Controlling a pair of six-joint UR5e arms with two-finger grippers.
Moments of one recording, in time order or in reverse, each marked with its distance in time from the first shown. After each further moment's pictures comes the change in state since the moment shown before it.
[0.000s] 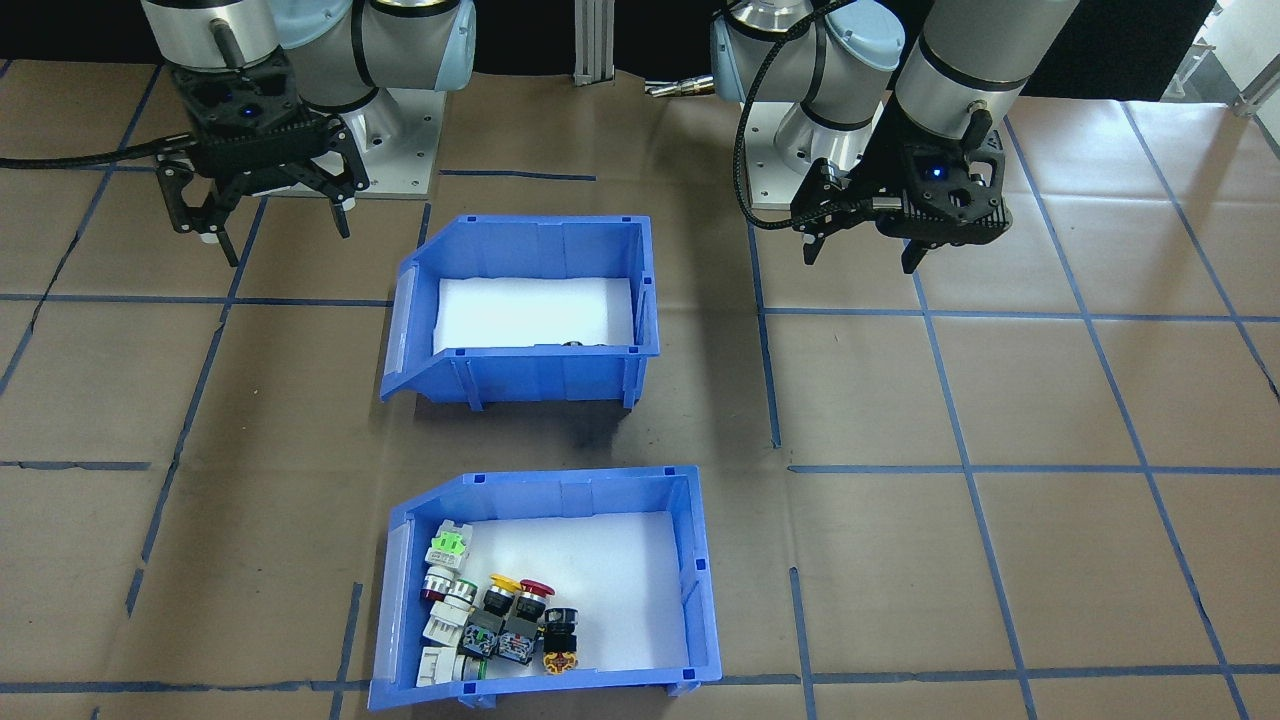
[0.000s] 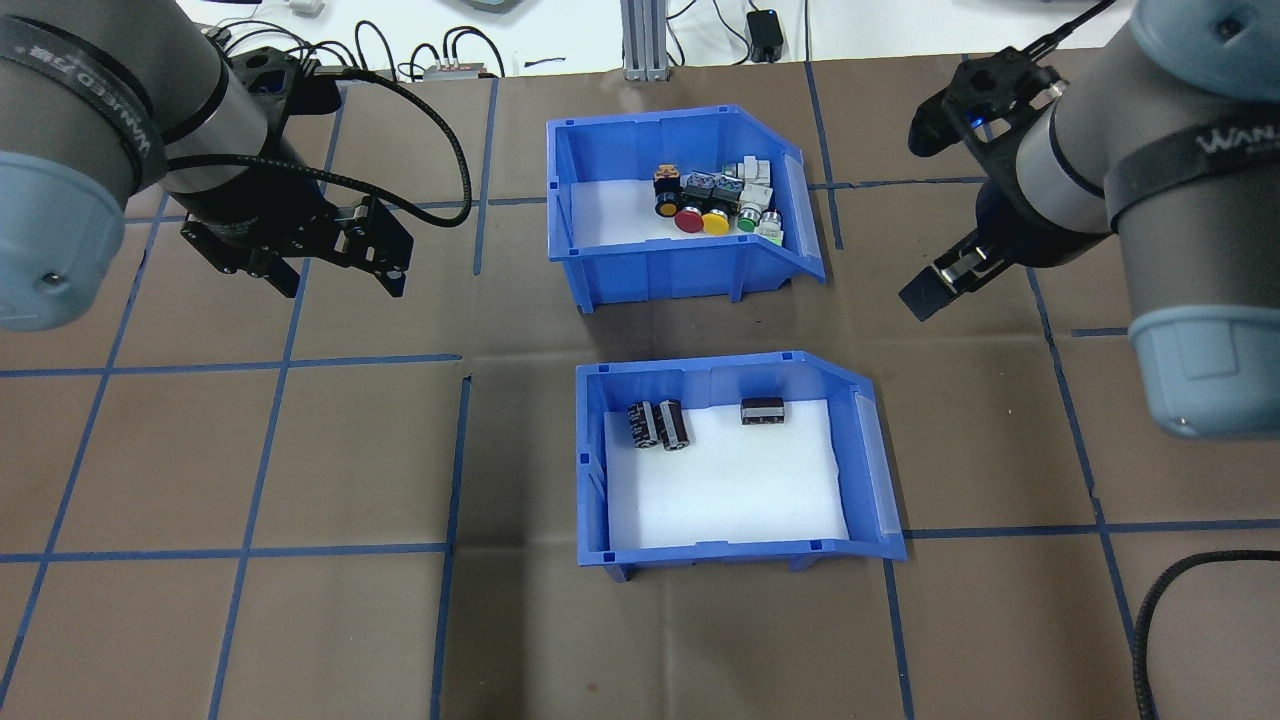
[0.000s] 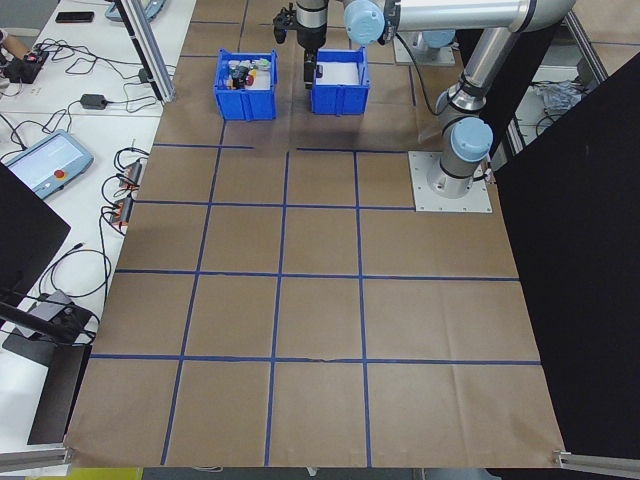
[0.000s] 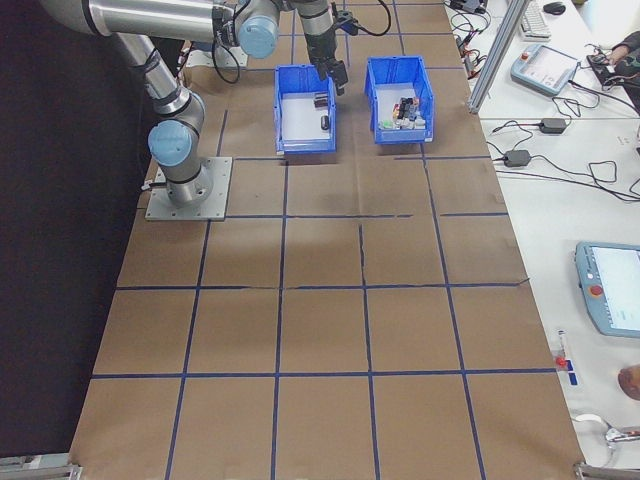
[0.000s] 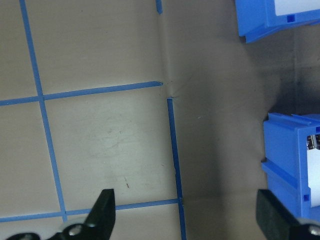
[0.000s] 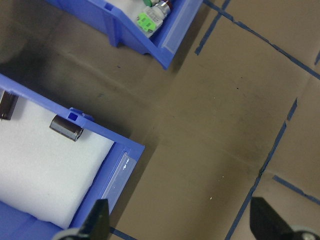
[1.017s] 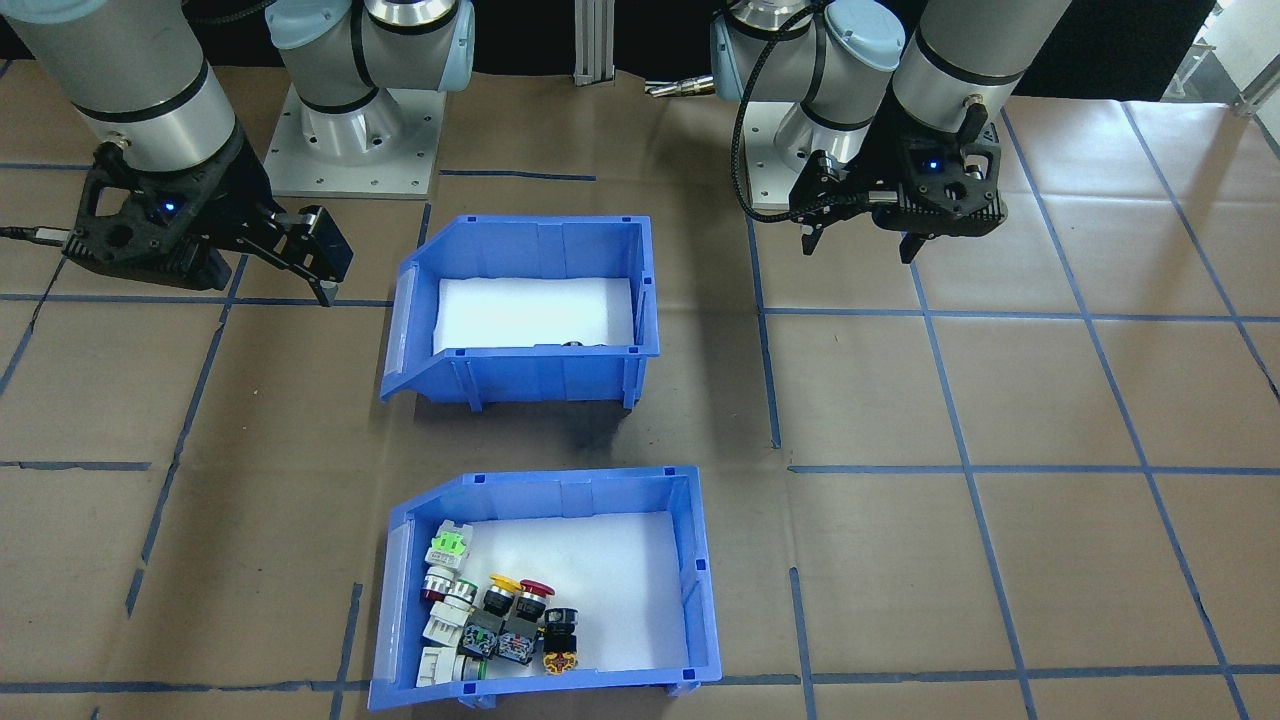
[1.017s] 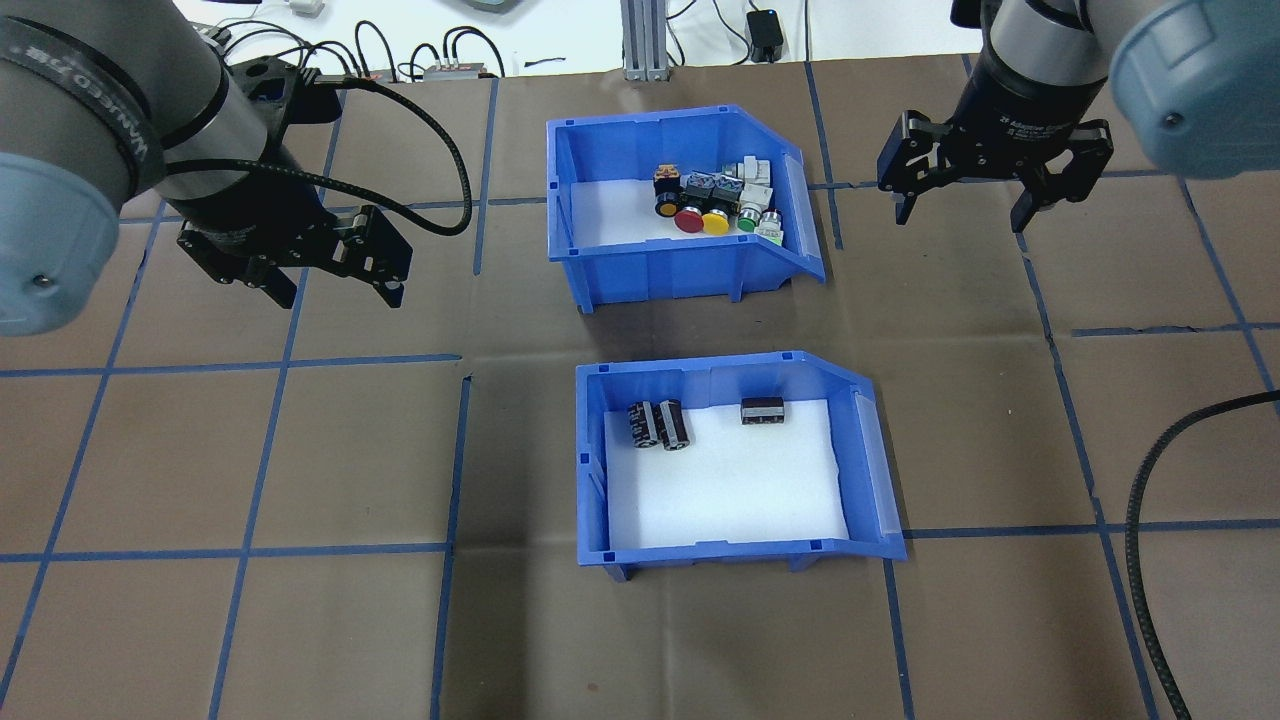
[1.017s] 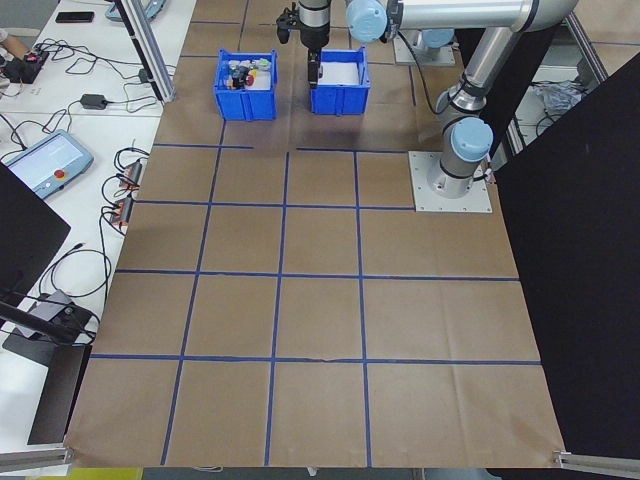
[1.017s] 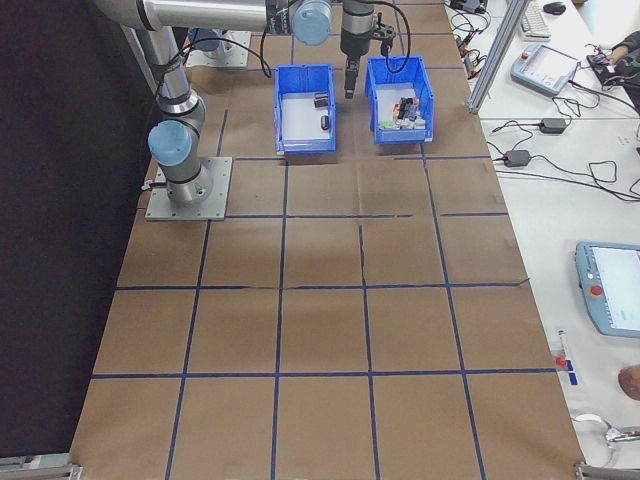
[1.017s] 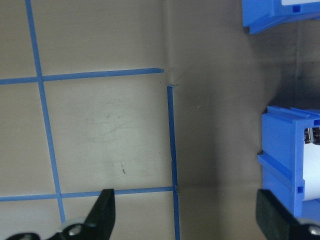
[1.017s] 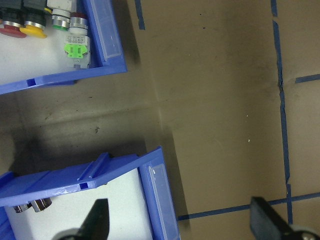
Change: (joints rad) left arm -0.005 0.010 0.000 -0.032 0.007 -0.004; right arm 0.000 0.216 -0.266 0.278 0.011 0.594
